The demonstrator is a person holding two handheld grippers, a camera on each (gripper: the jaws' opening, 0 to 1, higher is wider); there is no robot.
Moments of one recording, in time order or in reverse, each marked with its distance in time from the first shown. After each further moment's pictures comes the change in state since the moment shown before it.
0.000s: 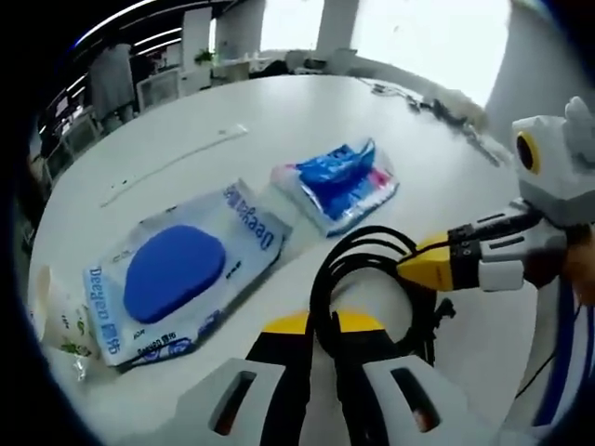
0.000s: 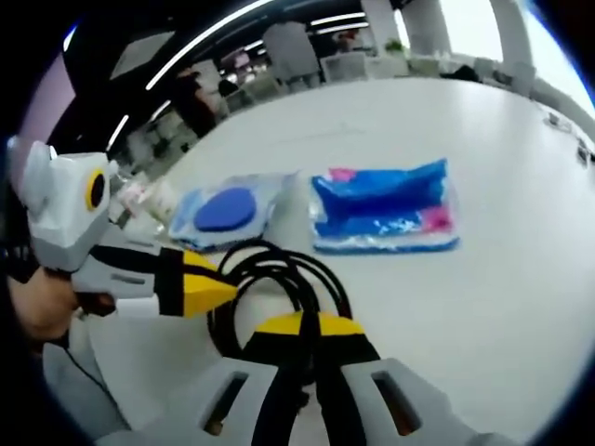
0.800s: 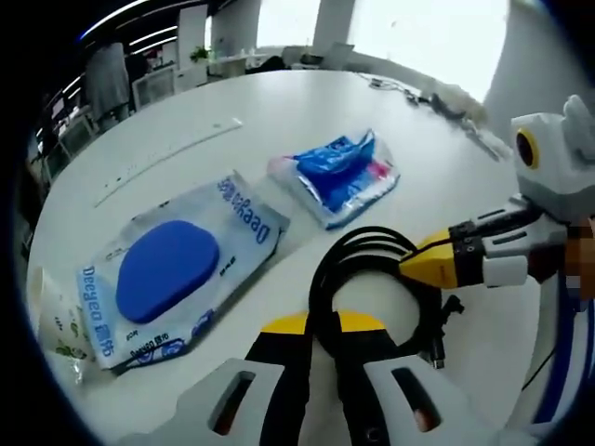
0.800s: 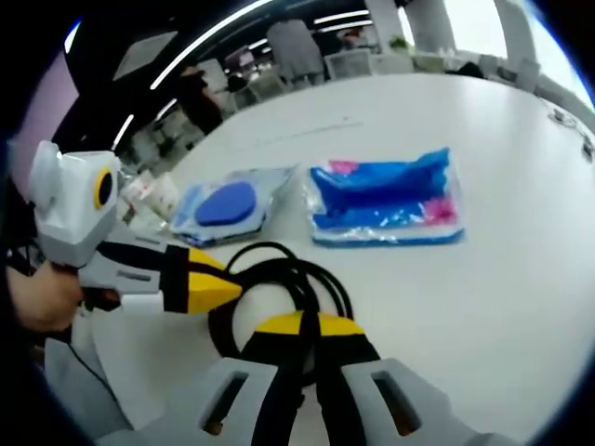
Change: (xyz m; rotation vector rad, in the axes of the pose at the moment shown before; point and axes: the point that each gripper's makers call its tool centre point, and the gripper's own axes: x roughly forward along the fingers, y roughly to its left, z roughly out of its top) left arm 0.015 0.004 -0.002 0.020 0.022 -0.006; right arm 0.005 -0.004 -0.006 0.008 0.012 0.035
